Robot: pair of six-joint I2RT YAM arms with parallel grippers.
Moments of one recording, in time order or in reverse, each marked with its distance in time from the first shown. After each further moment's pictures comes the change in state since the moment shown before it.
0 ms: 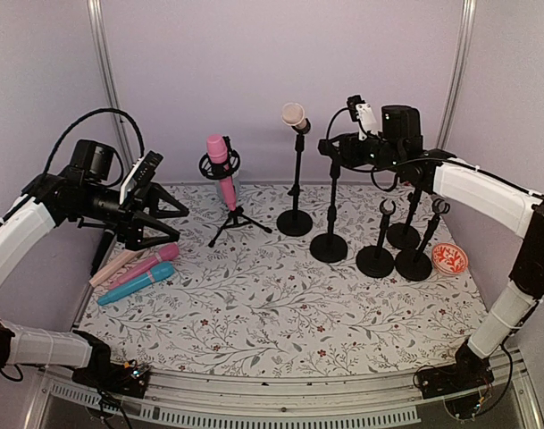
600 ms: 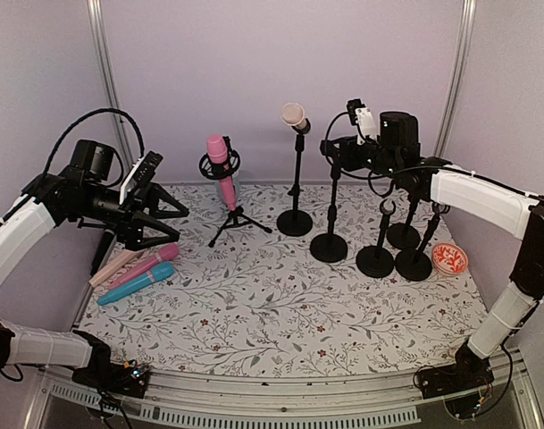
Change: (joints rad) left arm 0.000 0.000 0.000 -0.003 0.004 0.000; right arm 0.011 0.010 -0.057 0.090 0.051 -0.003
